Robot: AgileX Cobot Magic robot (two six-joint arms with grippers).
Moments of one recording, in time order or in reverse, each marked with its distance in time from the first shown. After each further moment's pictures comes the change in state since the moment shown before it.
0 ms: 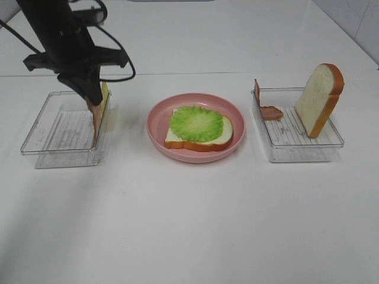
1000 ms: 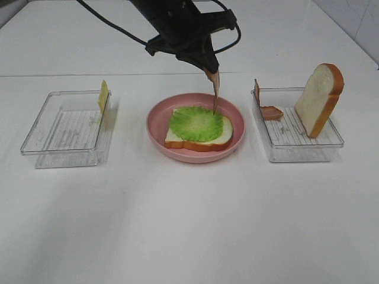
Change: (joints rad) left arm -0.205 0.340 -0.527 -0.298 -0.116 0.047; right arm 0.000 0.000 0.000 0.000 0.000 0.000
